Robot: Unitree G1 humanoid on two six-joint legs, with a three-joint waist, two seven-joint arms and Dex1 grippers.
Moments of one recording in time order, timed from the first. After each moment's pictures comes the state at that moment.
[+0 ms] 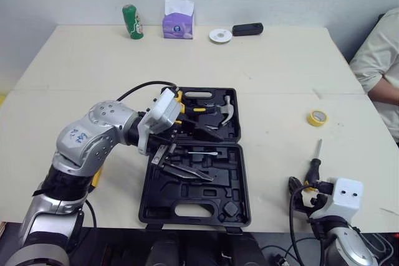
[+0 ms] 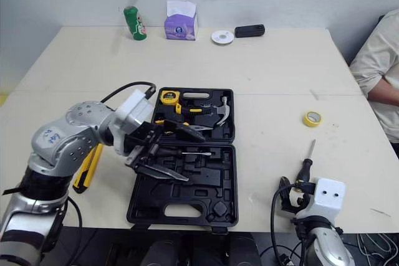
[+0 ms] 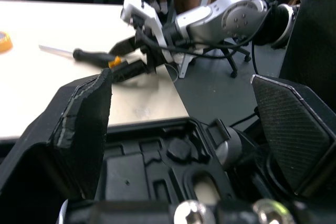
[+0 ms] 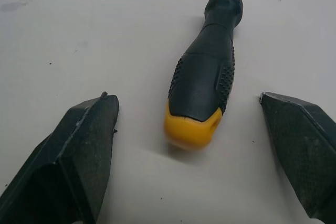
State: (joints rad) left arm -0.69 0.65 -0.17 -0.27 -0.73 0.67 -1.27; right arm 0.47 -0.10 -0.25 -0.77 0.31 0.64 -0.01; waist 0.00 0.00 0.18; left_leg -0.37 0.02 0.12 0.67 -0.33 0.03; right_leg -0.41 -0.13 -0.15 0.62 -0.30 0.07
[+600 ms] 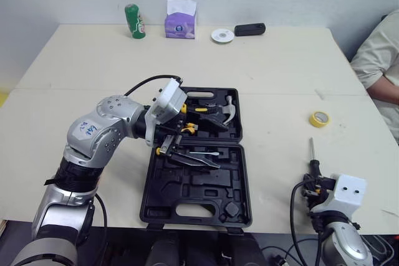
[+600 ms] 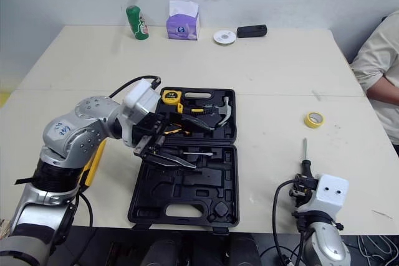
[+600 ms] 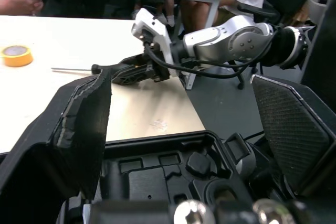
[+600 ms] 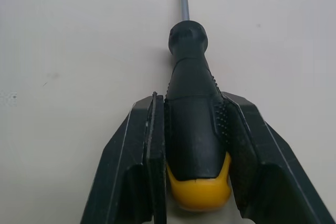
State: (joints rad) left arm -0.73 0.60 -0.15 -0.20 -0.71 0.68 -1.24; right arm 0.43 -0.10 -0.28 -0.70 0.27 0.54 -0.01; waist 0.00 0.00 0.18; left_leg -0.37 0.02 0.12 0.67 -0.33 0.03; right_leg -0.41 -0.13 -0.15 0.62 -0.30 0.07
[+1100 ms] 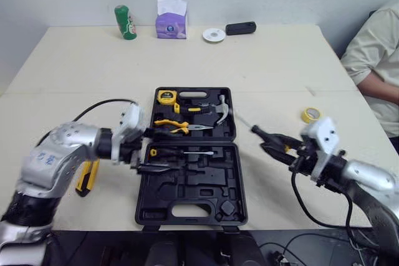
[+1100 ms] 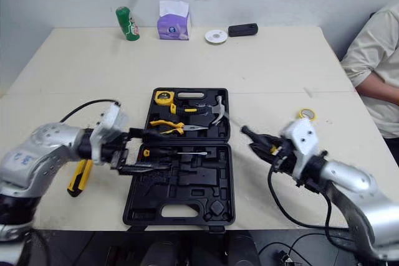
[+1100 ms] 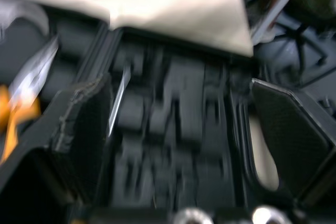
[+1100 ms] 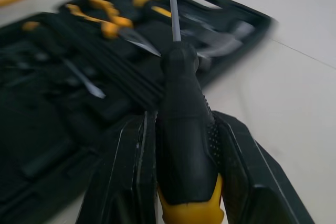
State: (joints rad) left arm -0.31 0.90 0.05 -0.31 -0.59 0.63 -1.15; right arm -0.14 -0.77 -0.12 -0.57 0.62 0.70 0.75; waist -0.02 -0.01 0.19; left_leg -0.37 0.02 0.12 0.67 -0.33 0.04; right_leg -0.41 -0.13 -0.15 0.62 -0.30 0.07
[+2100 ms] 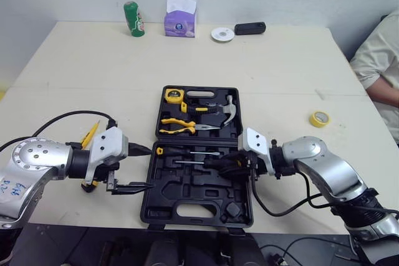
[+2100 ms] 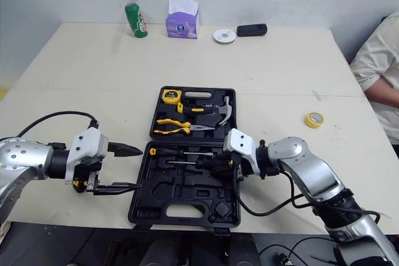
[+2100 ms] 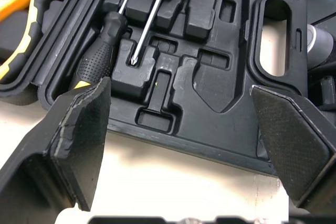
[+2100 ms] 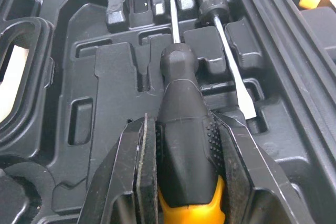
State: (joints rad) left arm -0.13 1.03 0.14 -0.44 -0.52 0.55 -1.13; right arm -0.45 -0.70 0.32 -0.23 0.34 0.54 1.09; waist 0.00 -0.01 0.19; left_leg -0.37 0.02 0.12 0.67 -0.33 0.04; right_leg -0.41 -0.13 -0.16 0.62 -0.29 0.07
